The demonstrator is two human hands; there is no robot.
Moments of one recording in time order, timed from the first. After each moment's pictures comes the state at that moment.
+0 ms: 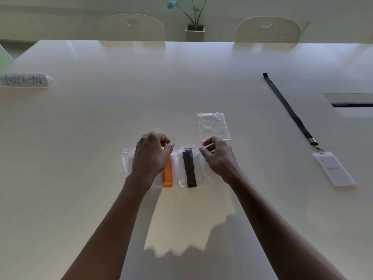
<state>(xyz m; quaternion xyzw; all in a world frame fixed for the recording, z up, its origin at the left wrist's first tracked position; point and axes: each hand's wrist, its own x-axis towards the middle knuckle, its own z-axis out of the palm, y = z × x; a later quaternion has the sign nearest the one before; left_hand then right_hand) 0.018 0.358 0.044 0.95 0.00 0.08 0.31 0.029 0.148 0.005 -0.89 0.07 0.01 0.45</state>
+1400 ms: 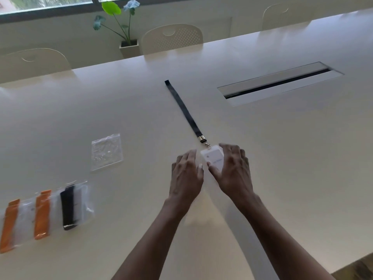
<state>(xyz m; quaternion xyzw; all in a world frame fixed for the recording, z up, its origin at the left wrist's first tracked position) -0.022 -0.039 0.004 0.94 -0.16 -0.02 0.30 -0.066 -0.181 0.004 -0.94 0.16 -0.14 0.25</state>
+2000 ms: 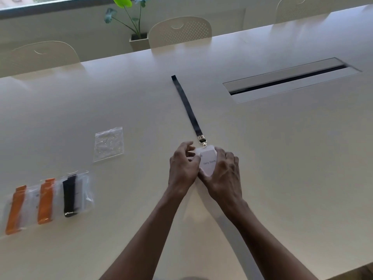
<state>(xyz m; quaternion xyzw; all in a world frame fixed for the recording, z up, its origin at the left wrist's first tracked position) -0.014 -0.045 0.016 0.85 -0.02 -0.04 0.52 -0.076 -0.155 0.001 -0.93 0.18 -0.11 0.31</state>
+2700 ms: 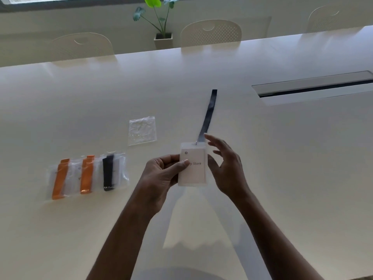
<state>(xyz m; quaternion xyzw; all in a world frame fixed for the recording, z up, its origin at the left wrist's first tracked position) -0.070 0.109 0.065 0.58 0.06 -0.19 0.79 -0.074 -0.087 0.039 -0.85 -0.02 -0.15 0.51</state>
